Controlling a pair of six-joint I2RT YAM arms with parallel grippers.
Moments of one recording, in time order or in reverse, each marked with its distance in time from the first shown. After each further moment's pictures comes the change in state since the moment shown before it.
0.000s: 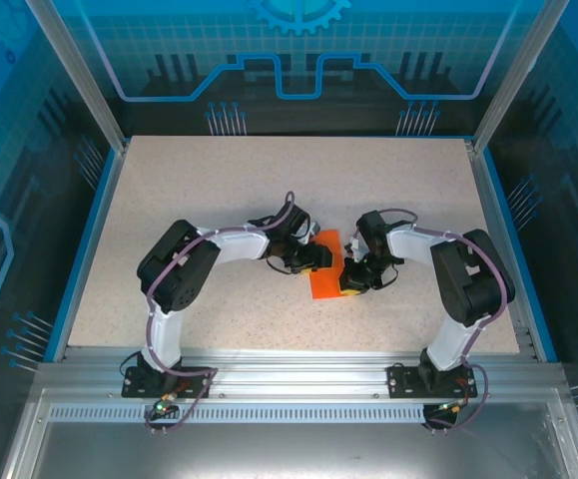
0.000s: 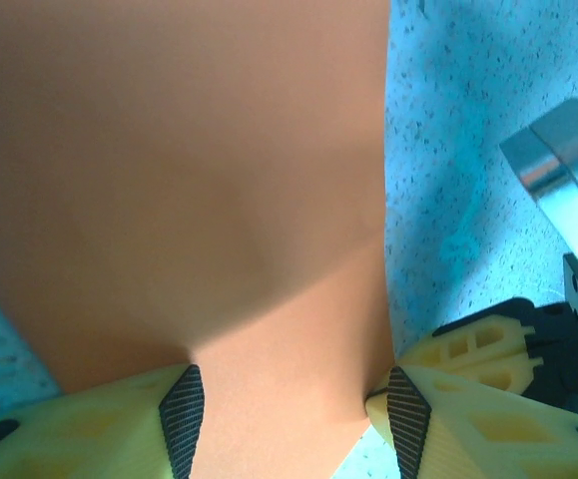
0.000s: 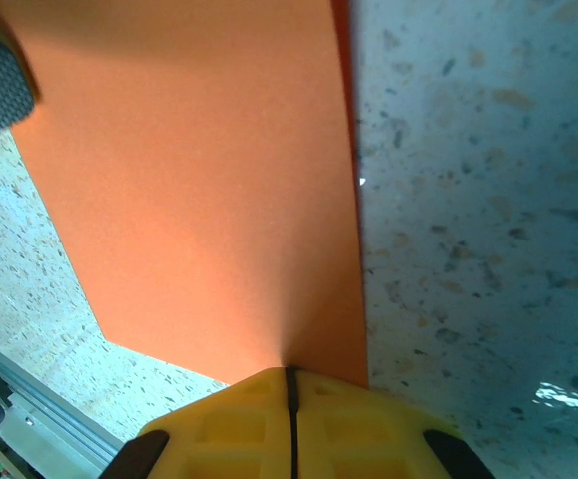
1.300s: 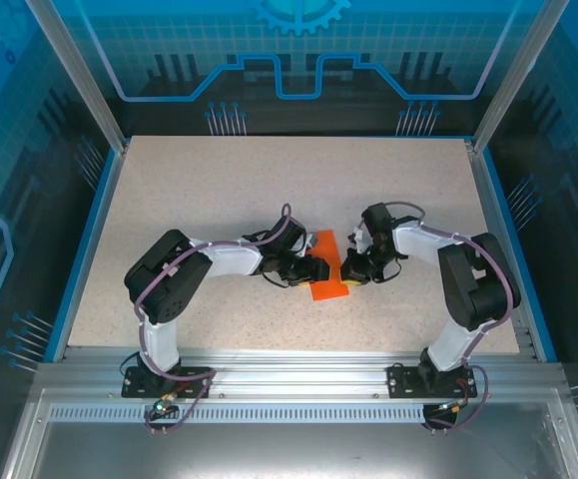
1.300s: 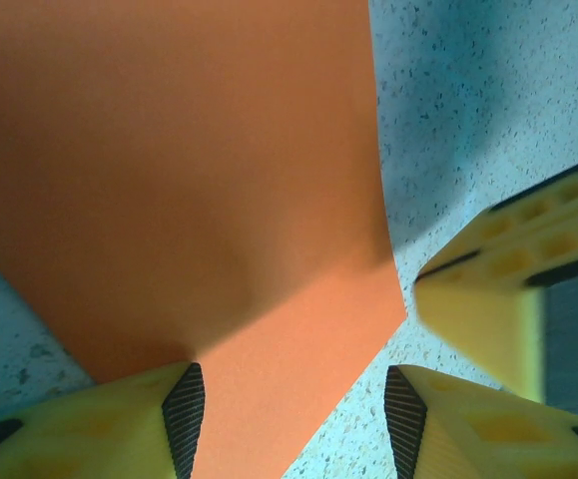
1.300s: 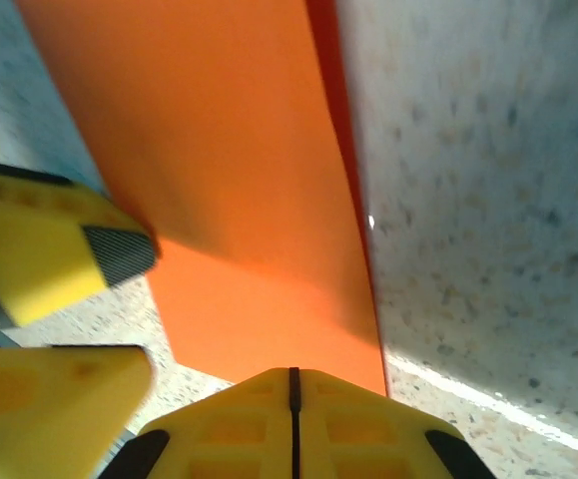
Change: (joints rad) left arm -0.060 -0.112 -0.190 0.130 -0.012 -0.053; right arm -0.027 -0.035 0.017 0.020 -0.035 0.021
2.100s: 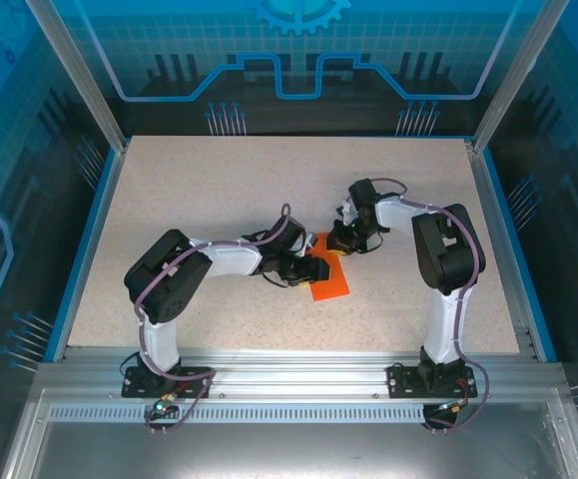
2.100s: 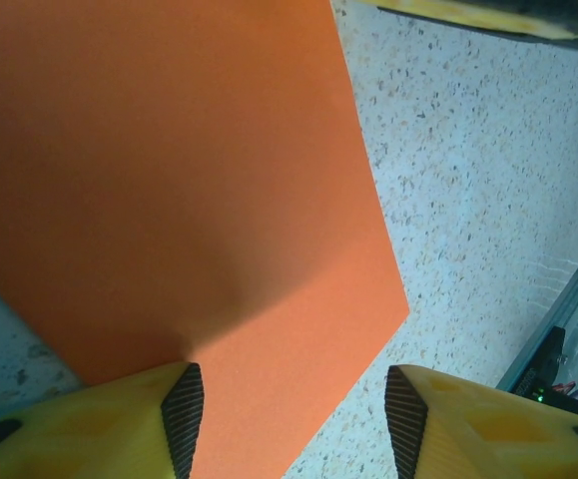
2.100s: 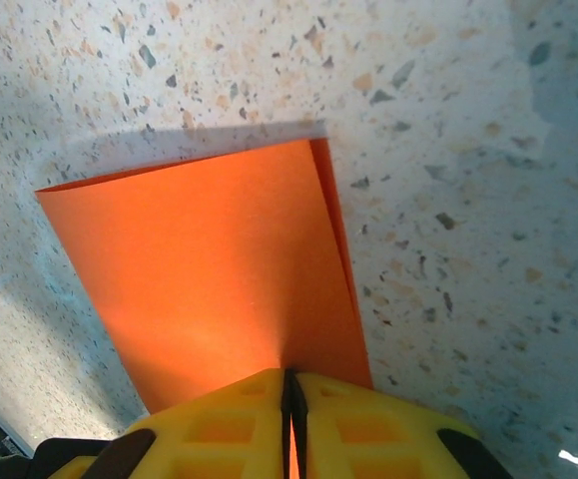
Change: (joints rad) left arm 0.004 0.000 -0.003 0.010 0.011 0.001; right arm -0.019 0.307 0.344 0.071 0.024 0.034
